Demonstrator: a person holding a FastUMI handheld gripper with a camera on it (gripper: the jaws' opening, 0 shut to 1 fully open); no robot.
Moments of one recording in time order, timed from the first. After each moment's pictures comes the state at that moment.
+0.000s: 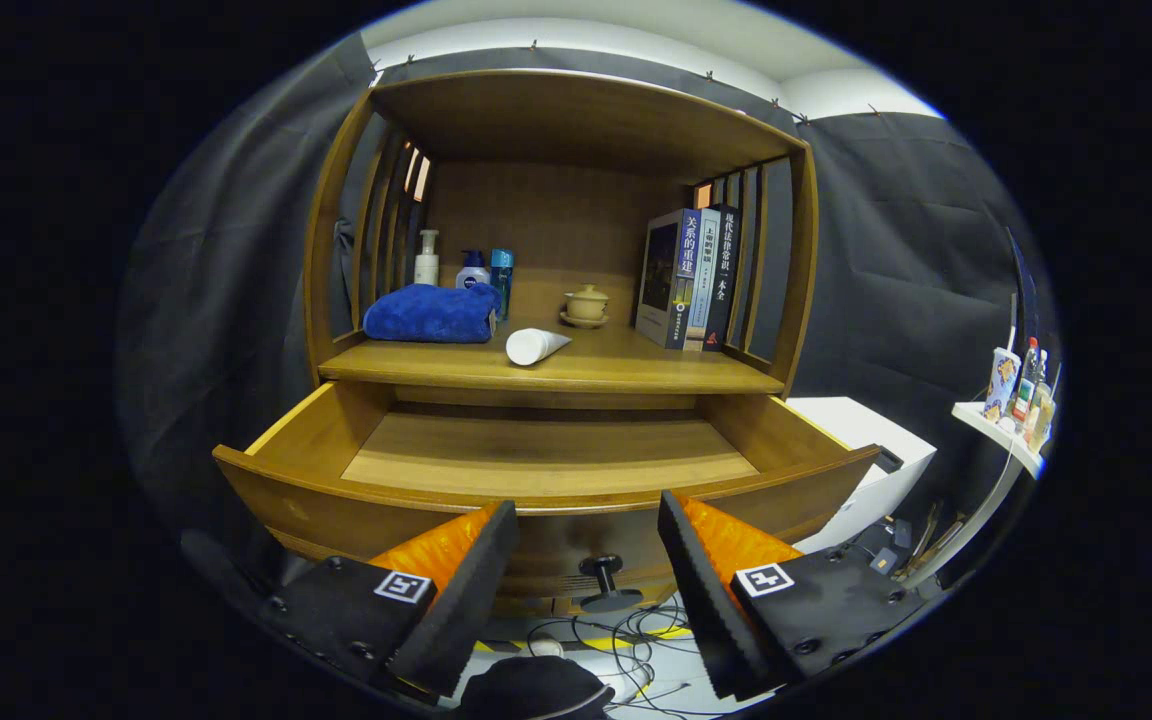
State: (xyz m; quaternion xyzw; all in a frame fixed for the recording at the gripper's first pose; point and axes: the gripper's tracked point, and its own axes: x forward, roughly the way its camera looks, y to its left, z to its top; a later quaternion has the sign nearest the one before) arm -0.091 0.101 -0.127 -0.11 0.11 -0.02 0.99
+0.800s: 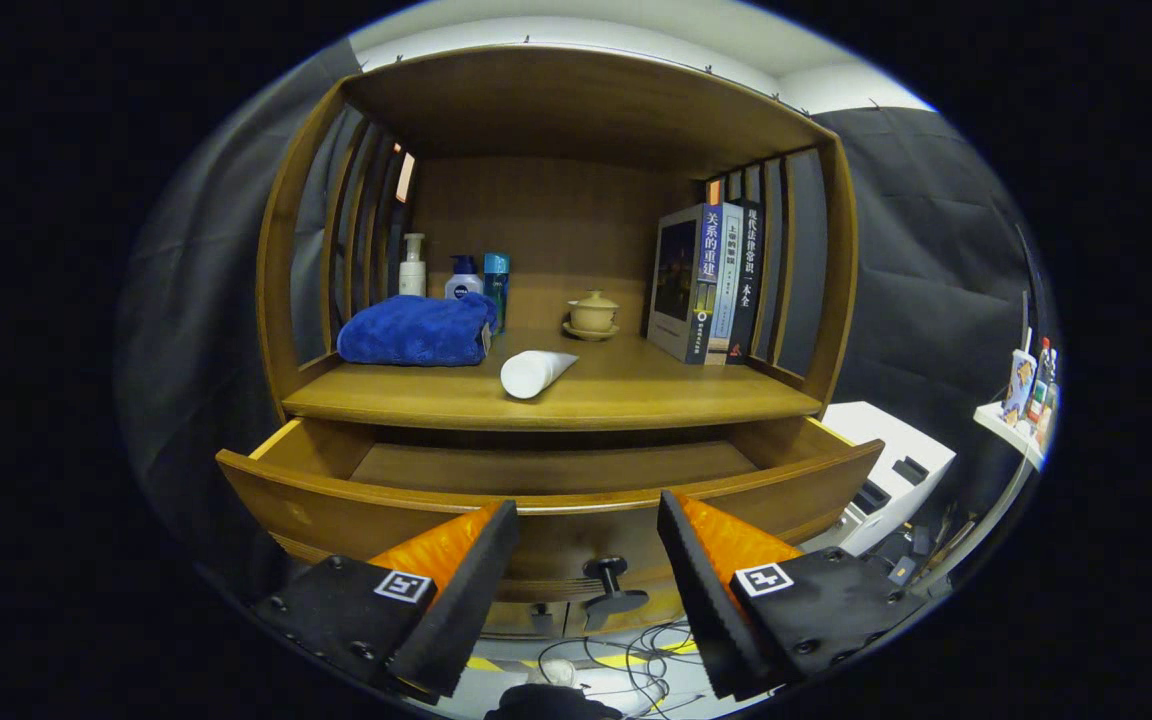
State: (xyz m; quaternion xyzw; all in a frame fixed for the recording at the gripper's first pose) arm -0.021 0.111 -0.119 -0.10 0.11 -0.02 0.99
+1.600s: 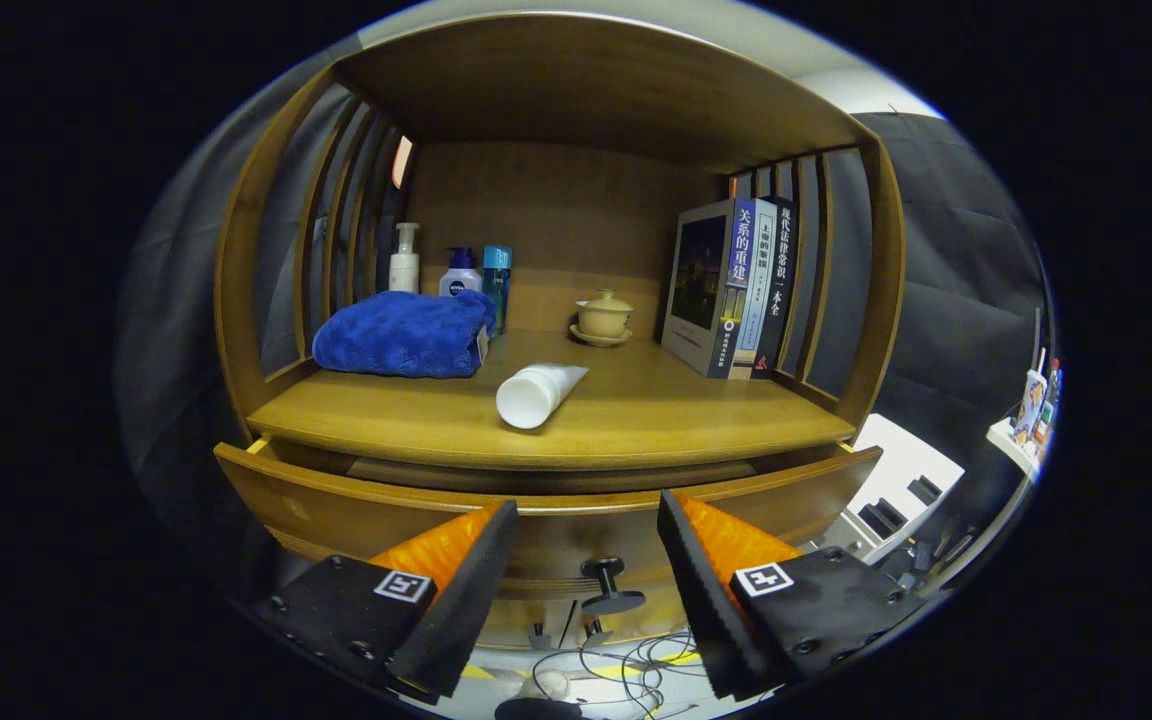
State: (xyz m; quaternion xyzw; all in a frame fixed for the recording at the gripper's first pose) arm 0.031 0.119 -0.117 -0.10 0.12 -0.02 0.99
